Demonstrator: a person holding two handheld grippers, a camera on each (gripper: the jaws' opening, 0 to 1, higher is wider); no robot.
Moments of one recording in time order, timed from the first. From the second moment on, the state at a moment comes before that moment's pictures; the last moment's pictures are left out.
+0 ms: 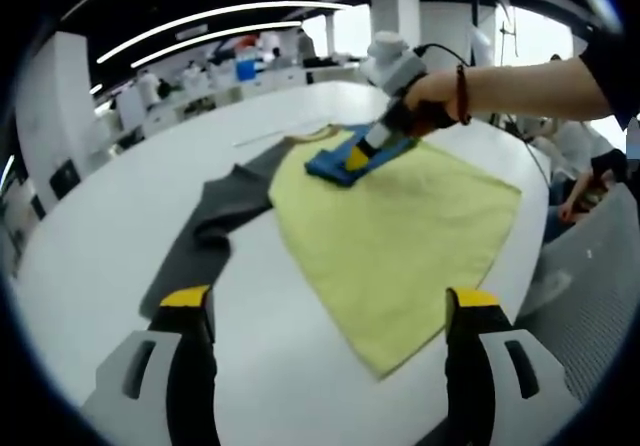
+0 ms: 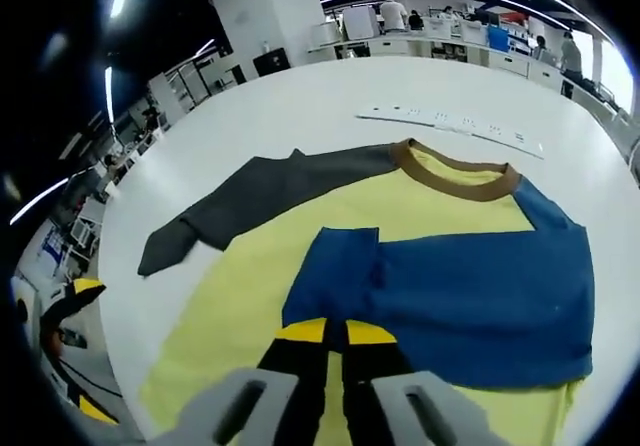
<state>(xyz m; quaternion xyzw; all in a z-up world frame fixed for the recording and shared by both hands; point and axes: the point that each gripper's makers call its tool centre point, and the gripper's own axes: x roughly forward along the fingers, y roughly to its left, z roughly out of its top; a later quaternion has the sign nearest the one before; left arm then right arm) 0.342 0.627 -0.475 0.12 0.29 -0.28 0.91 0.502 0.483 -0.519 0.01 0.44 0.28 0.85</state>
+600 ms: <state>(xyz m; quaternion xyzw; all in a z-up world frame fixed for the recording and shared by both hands) 0.343 0.629 -0.472 0.11 0.29 -0.28 0.91 0.488 0.542 -0.505 0.01 0.41 0.36 0.84</state>
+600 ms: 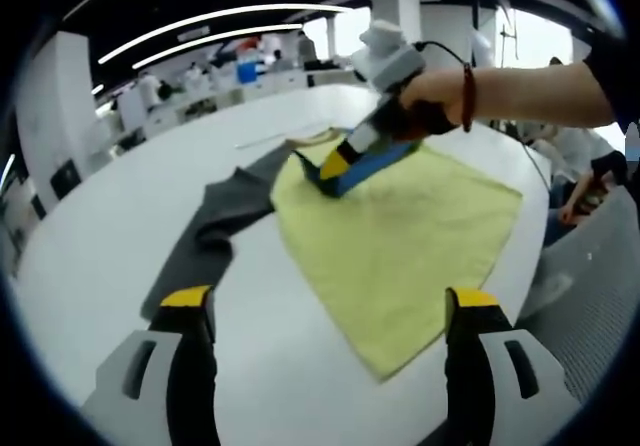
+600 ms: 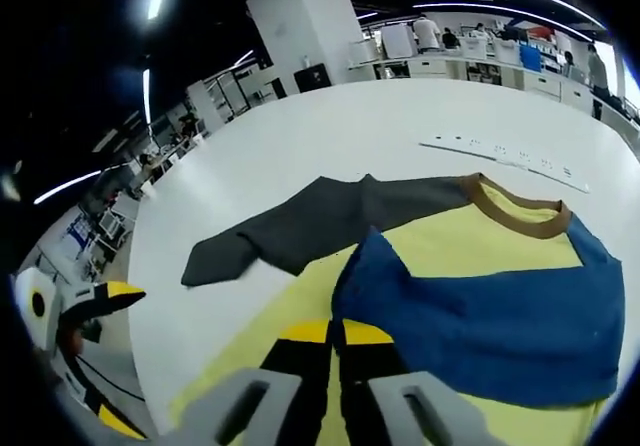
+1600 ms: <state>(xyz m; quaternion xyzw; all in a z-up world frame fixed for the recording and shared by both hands) 0.344 0.633 -0.472 0.11 0.29 -0.27 0.91 0.523 0.565 -0.502 0.01 0.36 0.38 0.85</state>
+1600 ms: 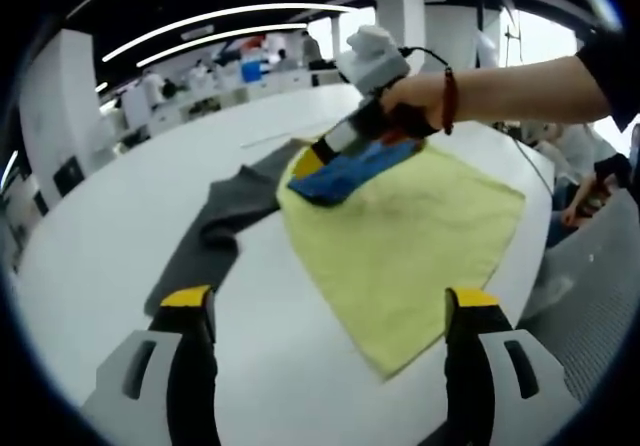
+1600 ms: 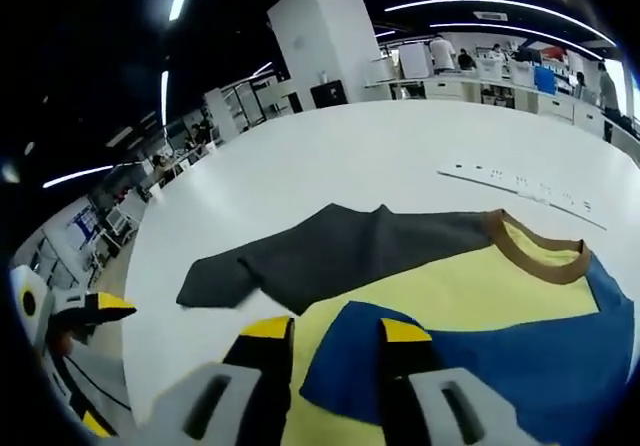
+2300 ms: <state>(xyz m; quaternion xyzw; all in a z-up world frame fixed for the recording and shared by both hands) 0.343 0.634 -0.477 0.11 0.30 -0.27 0.91 0.546 0.551 -0.534 -0.06 0.38 0.35 0.85</state>
